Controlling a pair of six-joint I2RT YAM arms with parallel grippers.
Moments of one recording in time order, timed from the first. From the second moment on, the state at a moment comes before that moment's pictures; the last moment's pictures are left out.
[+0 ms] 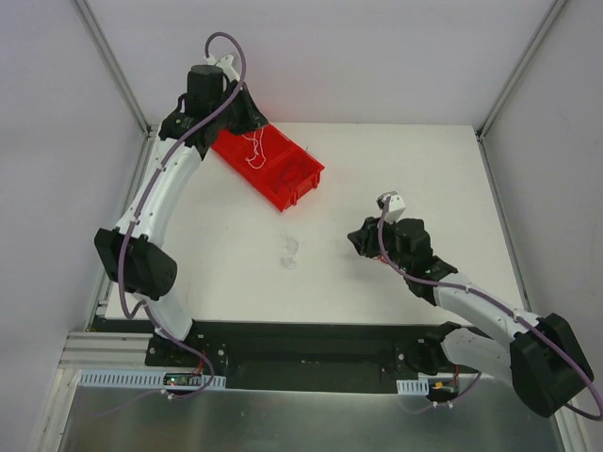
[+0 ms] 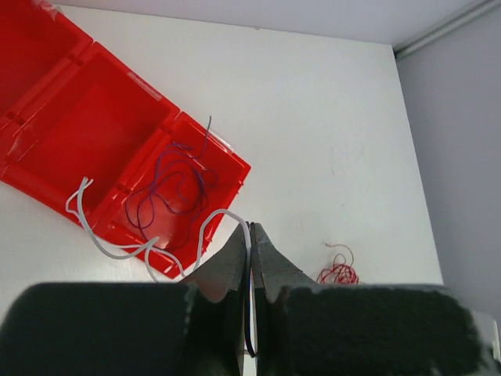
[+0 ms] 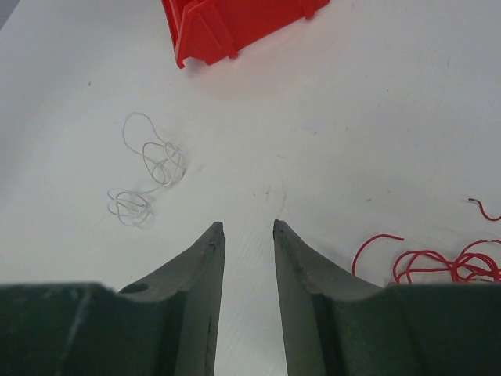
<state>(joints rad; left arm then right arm) -0.30 1.67 1.85 -0.61 0.25 -0.47 0.57 1.06 0.44 0.25 -0.09 0.32</state>
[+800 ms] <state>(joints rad) -0.16 2.23 2.11 -0.49 0.43 -0.78 0.55 1.00 0.43 0.27 -0.07 0.33</state>
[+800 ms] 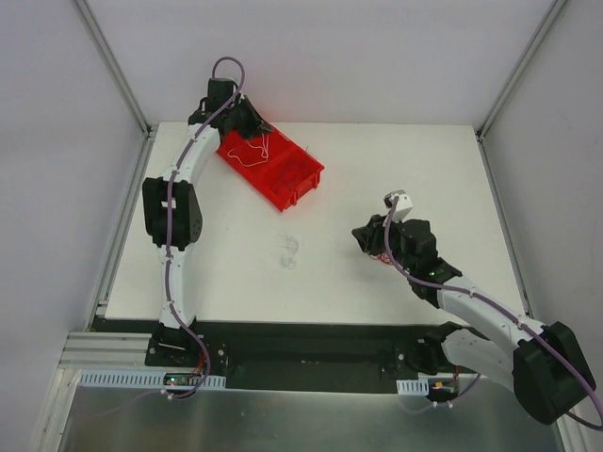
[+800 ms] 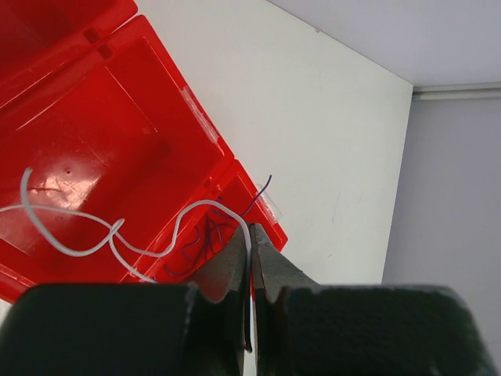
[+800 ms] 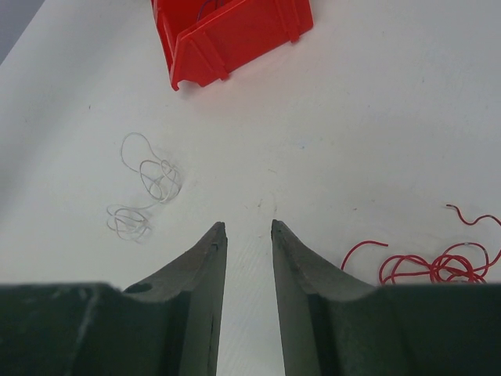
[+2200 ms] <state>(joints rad) -0.17 2.18 2.18 -0.45 0.45 -0.76 0.54 1.10 0.43 0.32 -0.11 0.35</state>
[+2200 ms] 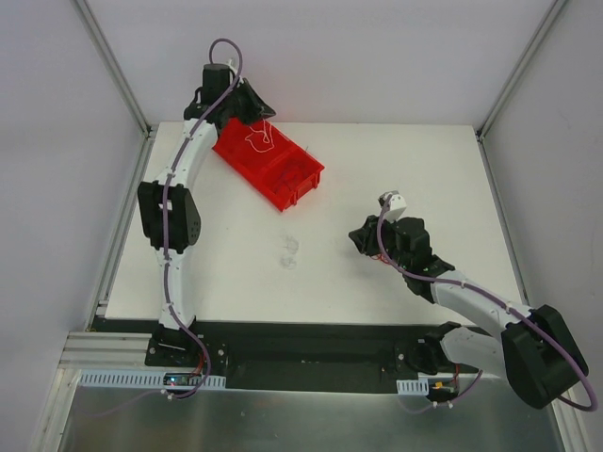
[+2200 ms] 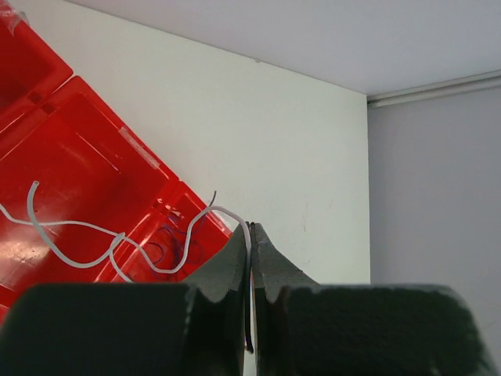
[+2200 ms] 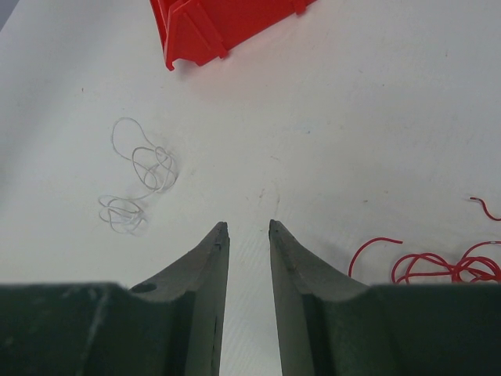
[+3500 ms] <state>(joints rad) -0.22 2.07 2.14 -0.41 0.41 -0.70 0.54 1.16 0.44 0.32 -0.14 0.35</state>
